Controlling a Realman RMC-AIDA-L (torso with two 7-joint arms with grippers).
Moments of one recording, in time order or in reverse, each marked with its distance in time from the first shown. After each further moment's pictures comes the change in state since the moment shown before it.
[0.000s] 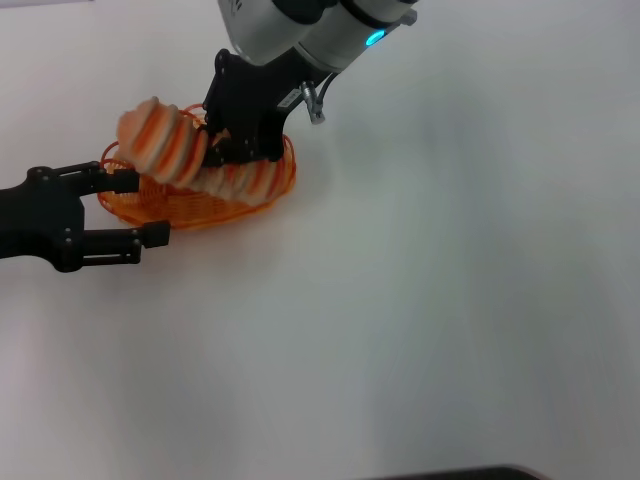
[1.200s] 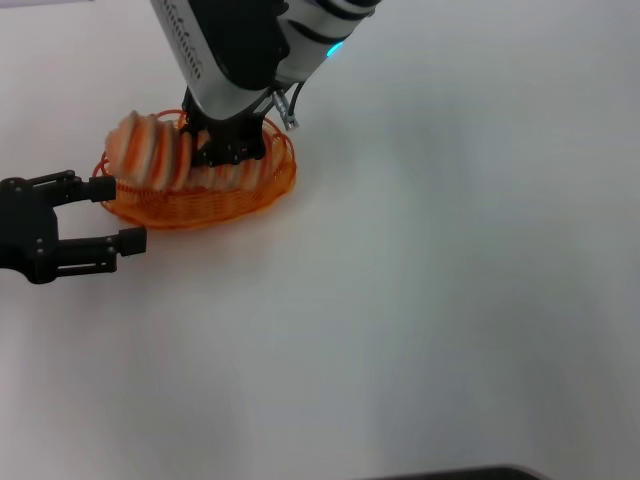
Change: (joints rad) left arm 0.033 0.009 -0.052 0.017 0.000 0.052 -0.006; right arm 0.064 0.015 -0.224 0.043 0.047 0.170 -0.040
